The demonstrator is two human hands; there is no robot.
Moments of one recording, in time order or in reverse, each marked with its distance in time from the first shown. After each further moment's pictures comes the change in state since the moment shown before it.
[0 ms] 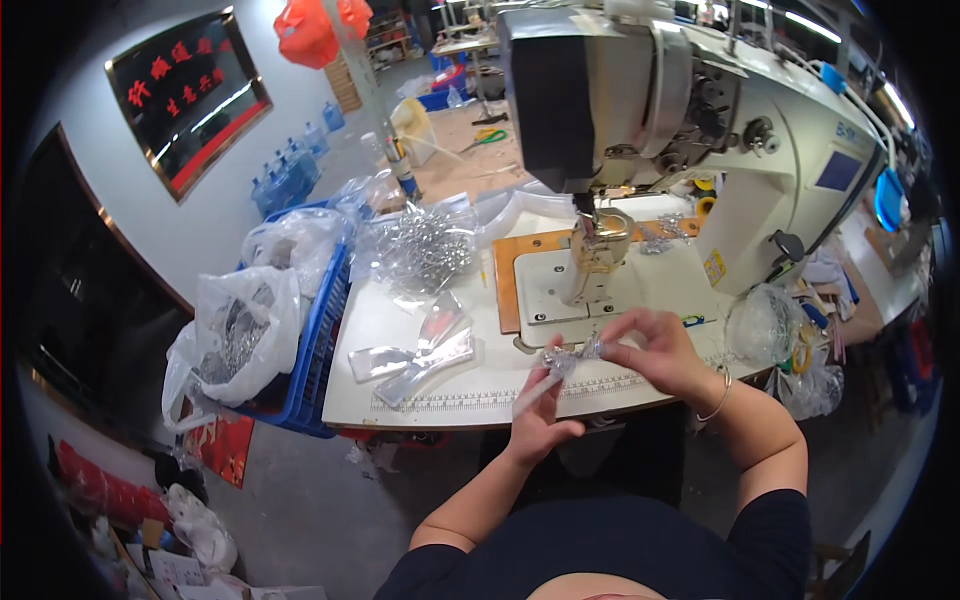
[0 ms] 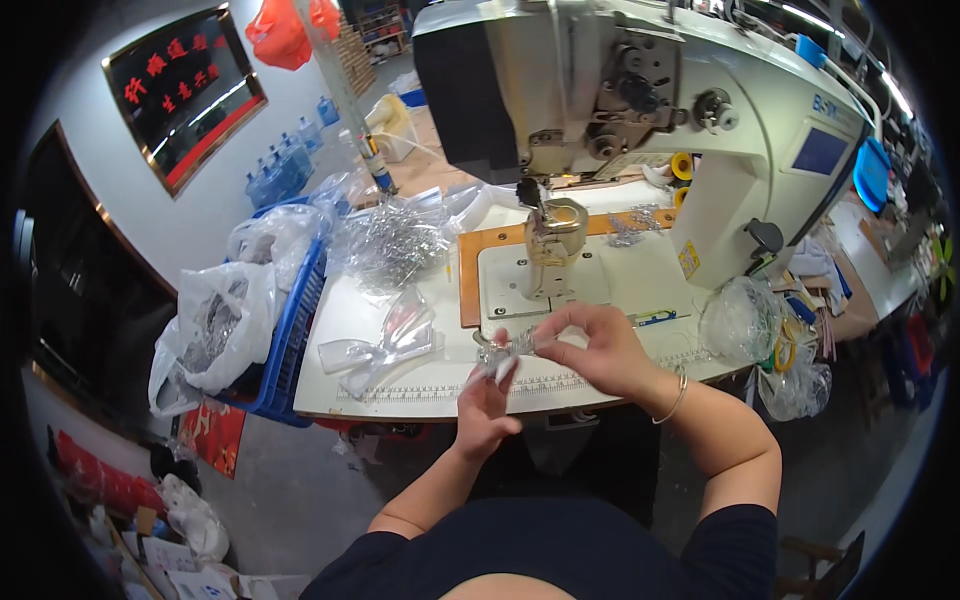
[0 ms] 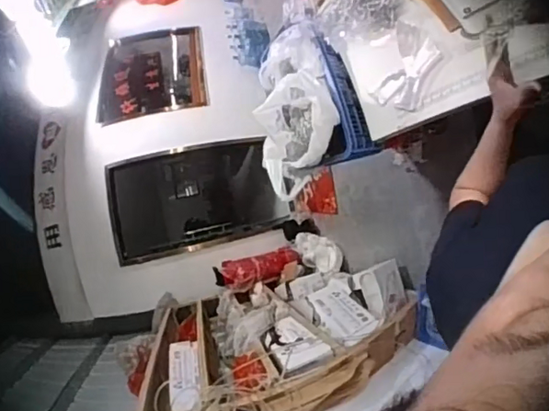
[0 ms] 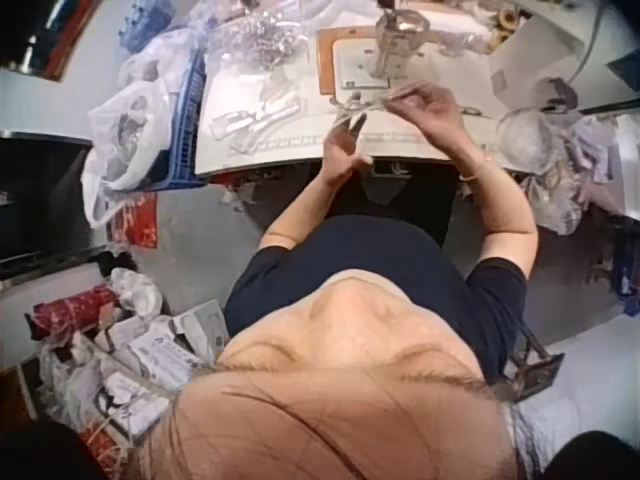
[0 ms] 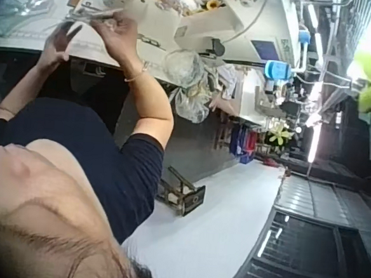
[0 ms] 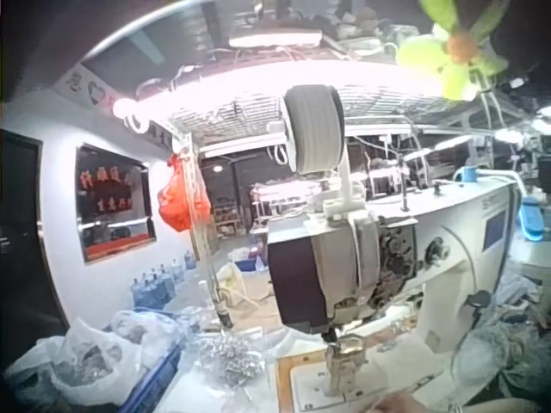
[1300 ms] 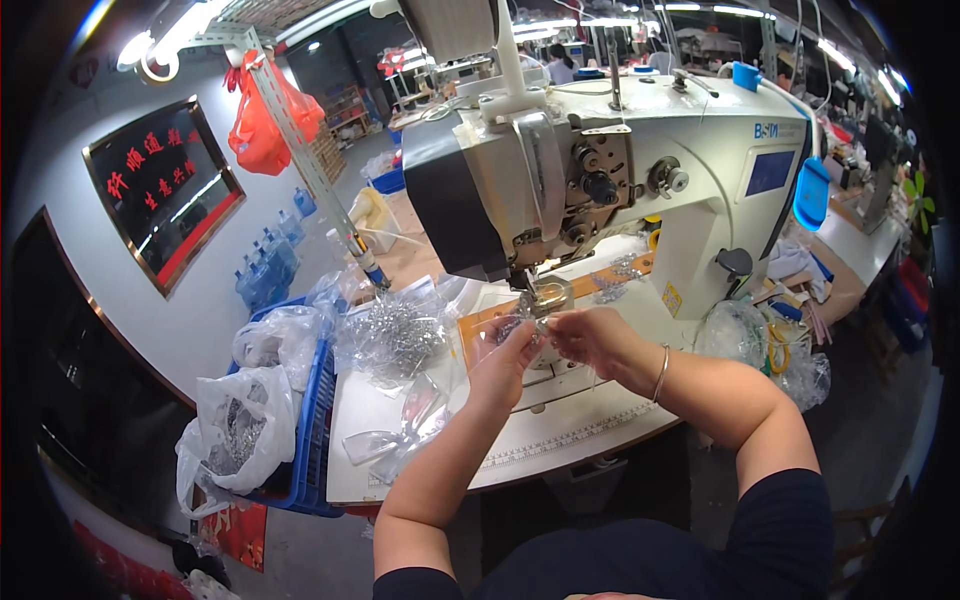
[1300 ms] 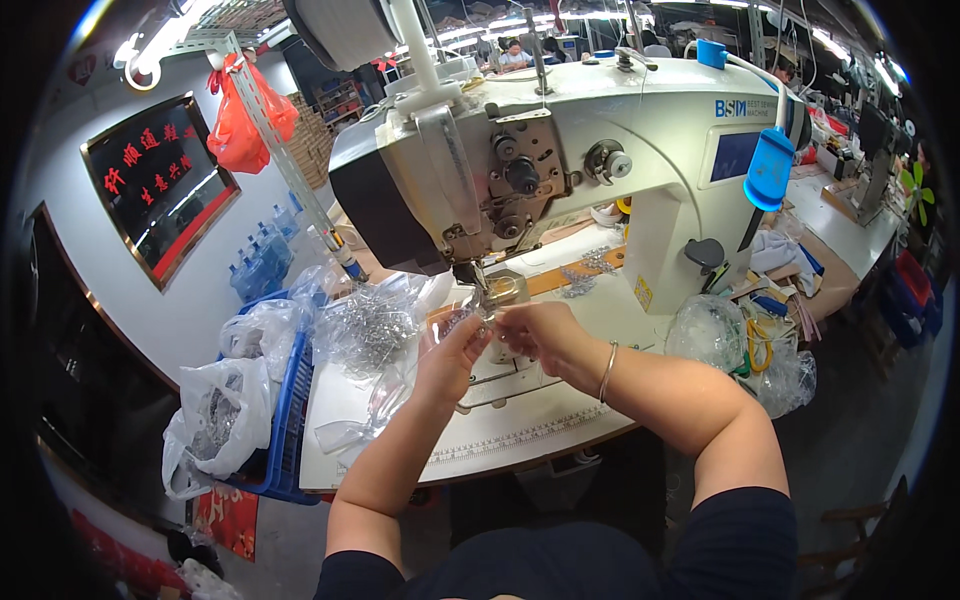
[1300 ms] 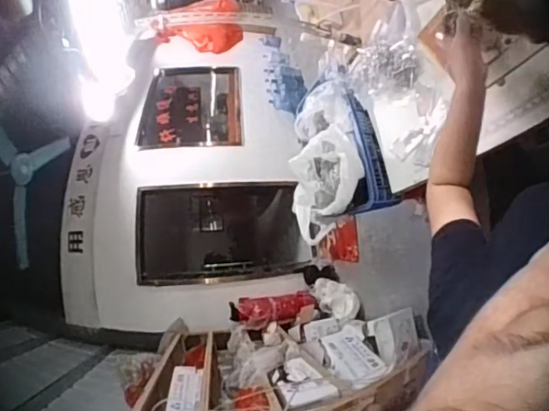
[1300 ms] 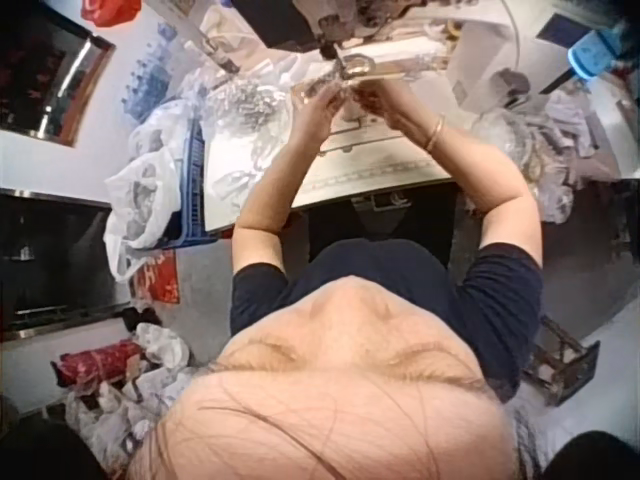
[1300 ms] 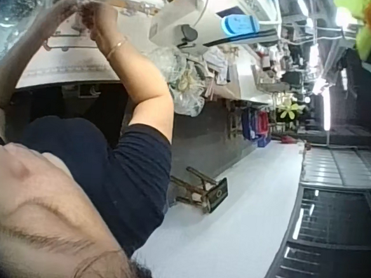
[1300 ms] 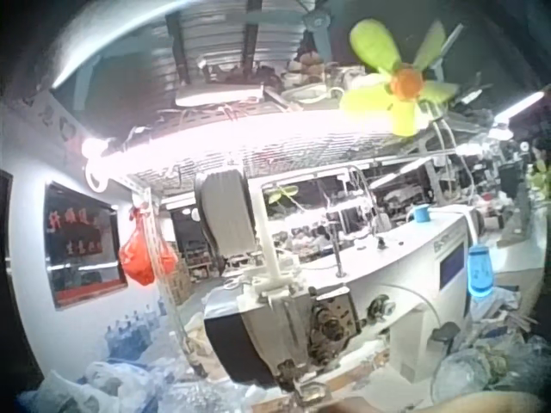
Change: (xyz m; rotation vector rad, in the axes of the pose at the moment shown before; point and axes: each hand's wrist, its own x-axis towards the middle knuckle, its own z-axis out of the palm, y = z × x) left_hand 0.148 0.043 0.035 0.021 0.176 -0.254; right_hand 0.072 0.011 -0.032 0.797 0.248 0.622
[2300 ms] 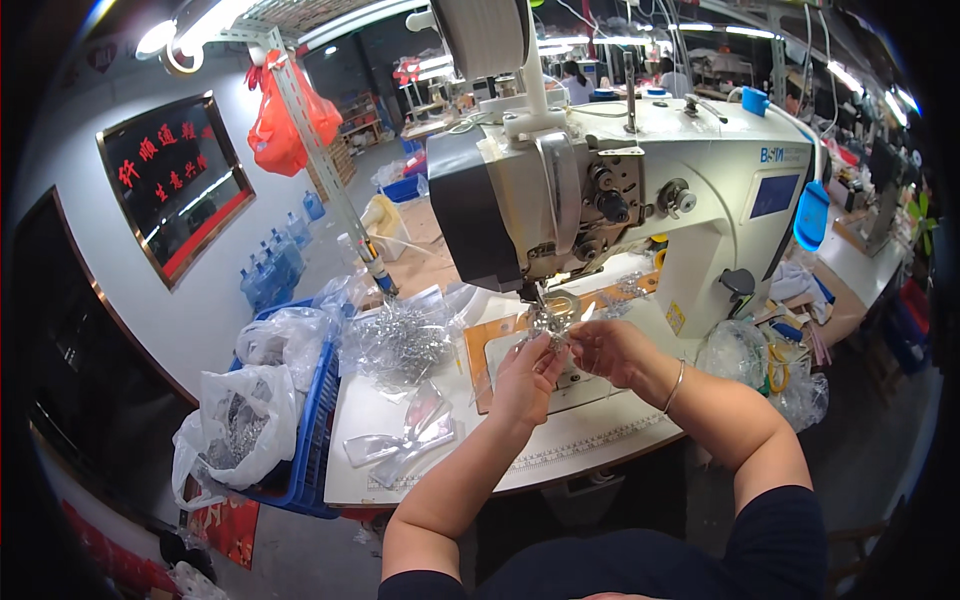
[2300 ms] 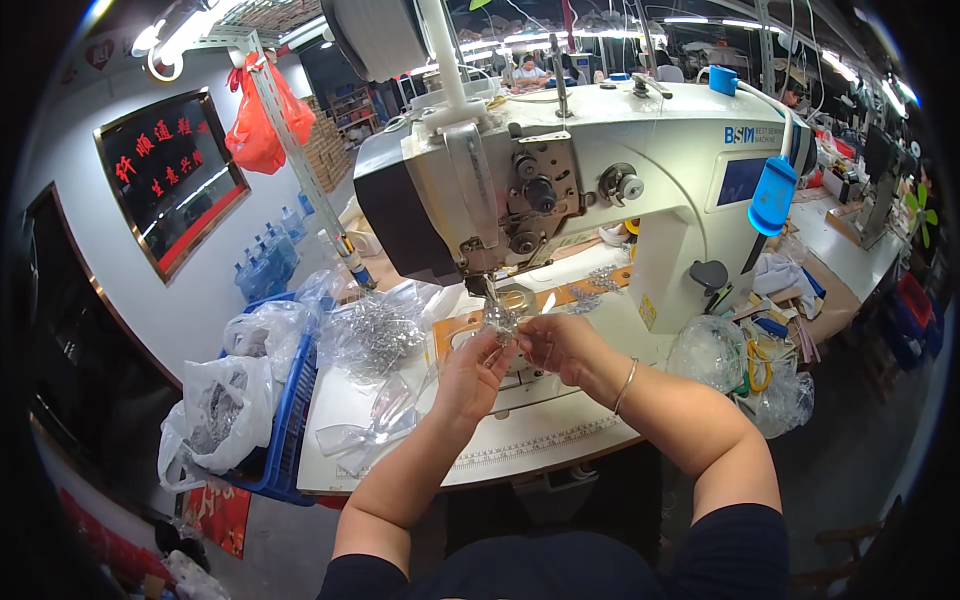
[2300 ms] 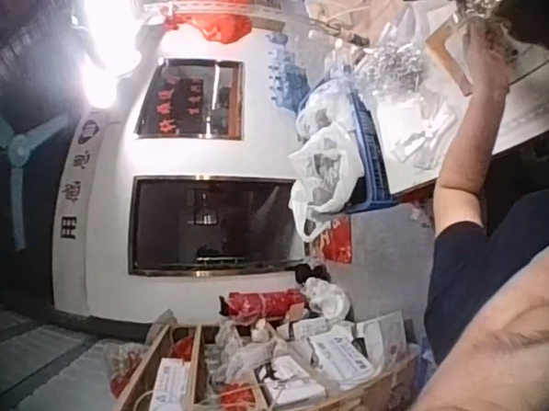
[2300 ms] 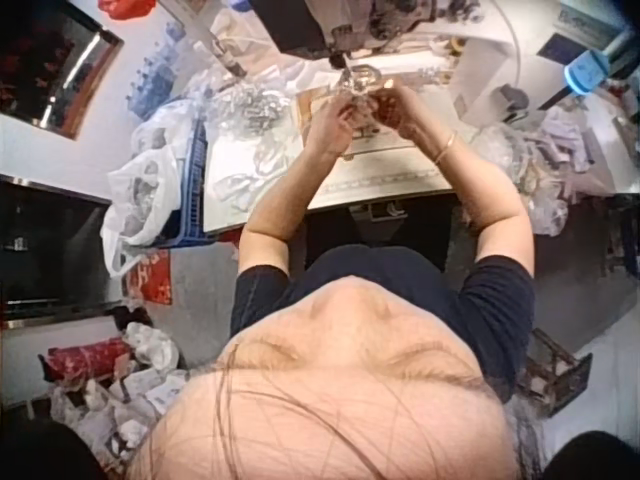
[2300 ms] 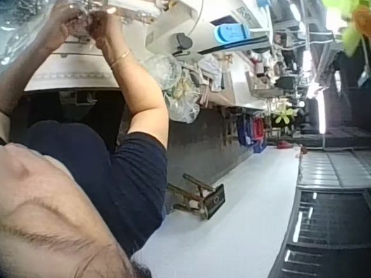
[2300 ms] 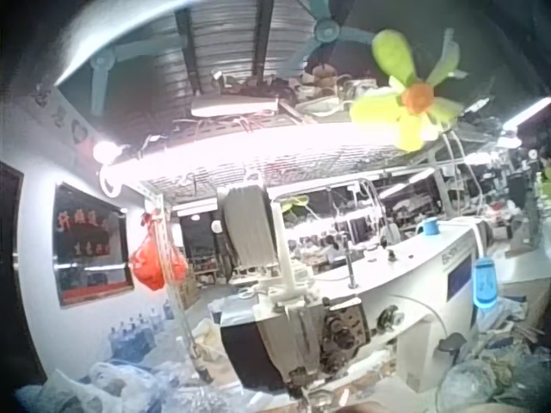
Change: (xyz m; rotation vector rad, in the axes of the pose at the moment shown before) left_hand -0.012 -0.016 0.015 -0.272 0.059 -0.120; right_hand 0.004 -0.002 -0.021 0.128 0.016 0.037
